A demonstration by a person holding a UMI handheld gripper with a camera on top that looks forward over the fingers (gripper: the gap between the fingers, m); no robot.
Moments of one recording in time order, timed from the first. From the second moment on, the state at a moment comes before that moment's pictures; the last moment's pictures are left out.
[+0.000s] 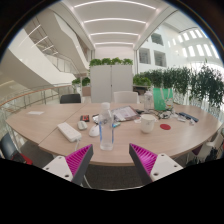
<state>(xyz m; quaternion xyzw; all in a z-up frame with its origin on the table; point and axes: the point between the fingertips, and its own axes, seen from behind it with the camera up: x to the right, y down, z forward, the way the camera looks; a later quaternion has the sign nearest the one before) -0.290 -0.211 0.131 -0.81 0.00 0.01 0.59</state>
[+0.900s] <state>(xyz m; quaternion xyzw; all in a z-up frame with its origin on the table) -0.336 0.044 0.064 -0.82 -0.01 0.09 0.57</state>
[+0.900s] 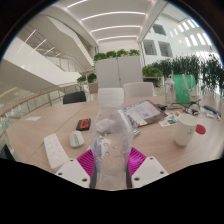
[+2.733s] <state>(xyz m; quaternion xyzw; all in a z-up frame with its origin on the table) 0.112 0.188 0.110 -0.77 0.04 -0.04 0.63</state>
